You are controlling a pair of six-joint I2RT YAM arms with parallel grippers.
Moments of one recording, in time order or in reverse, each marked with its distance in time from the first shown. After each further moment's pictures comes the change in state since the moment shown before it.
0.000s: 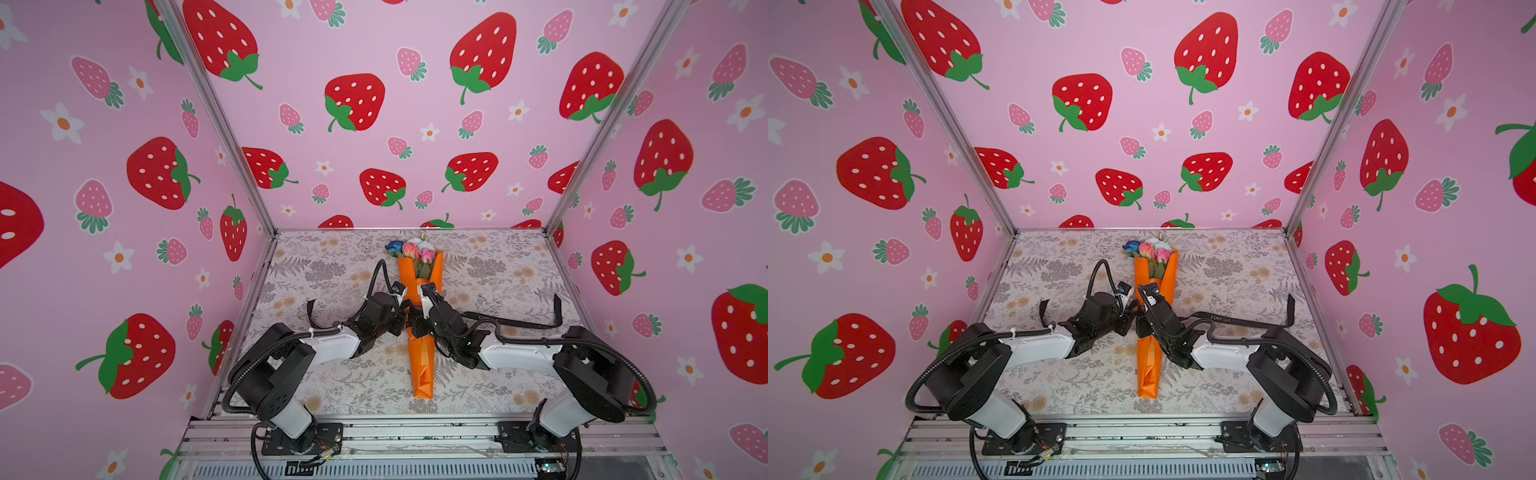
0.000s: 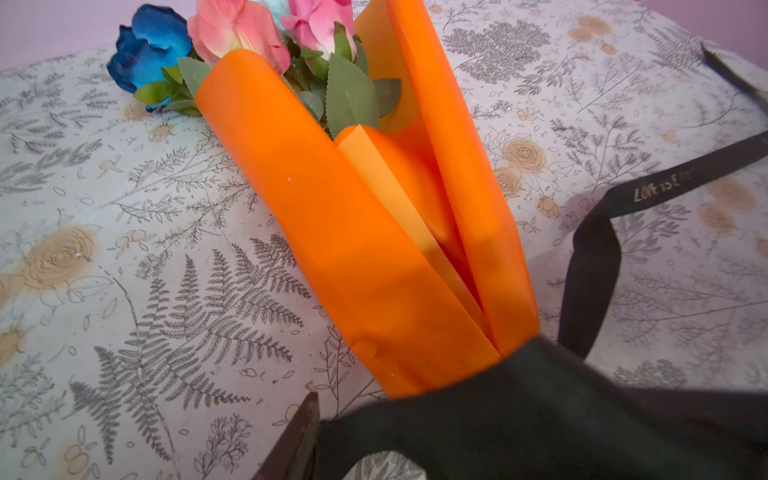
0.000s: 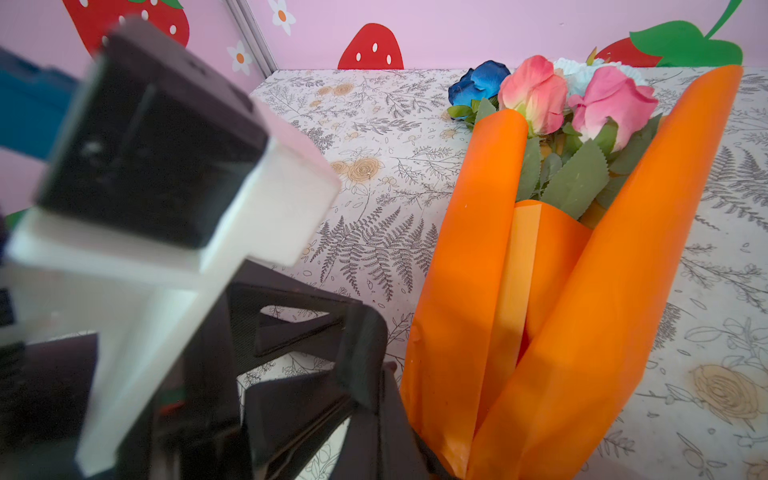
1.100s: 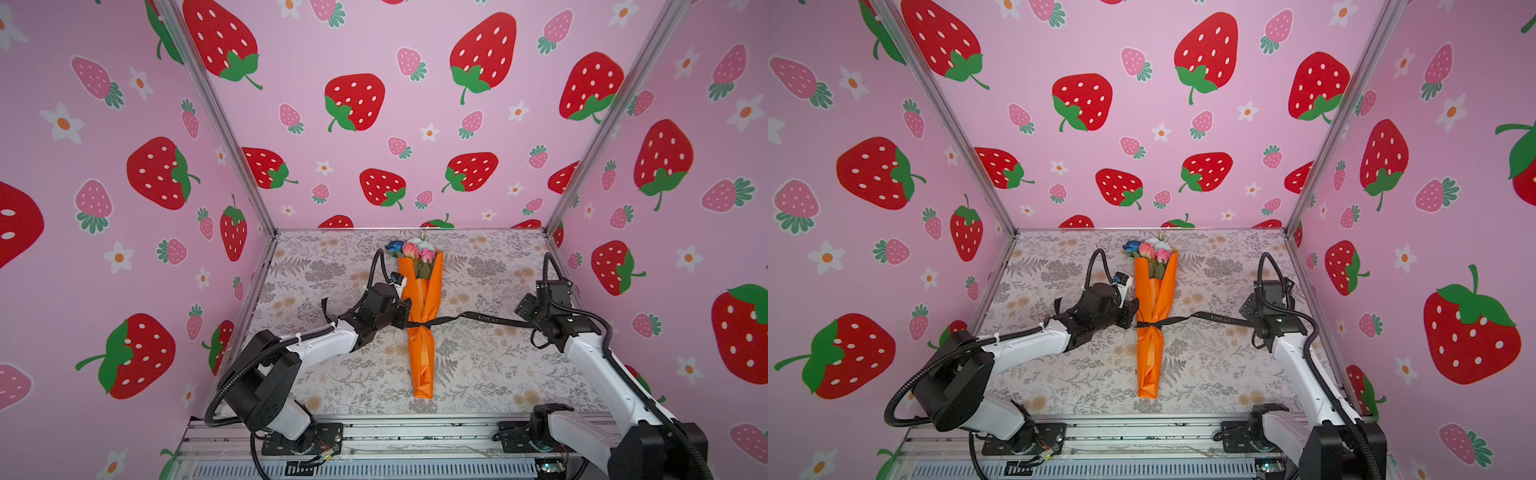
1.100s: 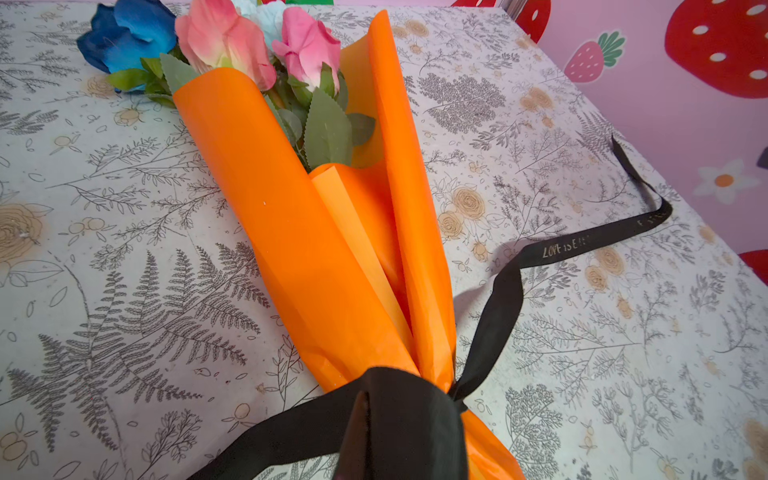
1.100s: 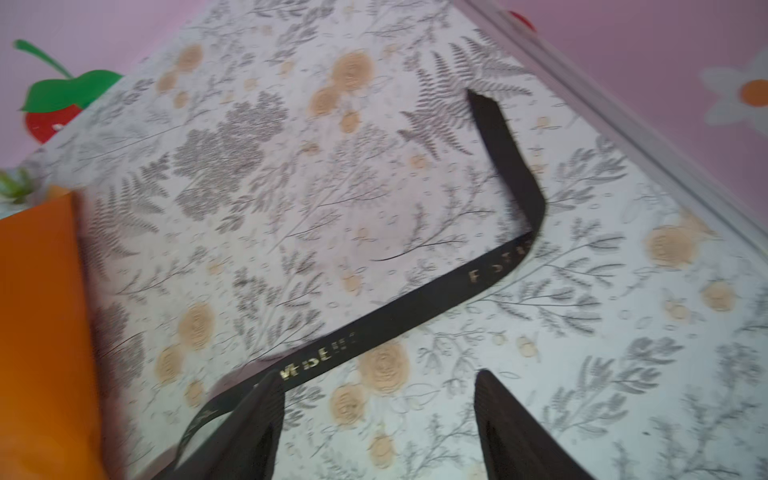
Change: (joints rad) left arm -0.001 -0.082 0.083 -0.179 0.101 -0.206; right arm -0.954 -0.513 0.011 -0.989 -0.026 0.208
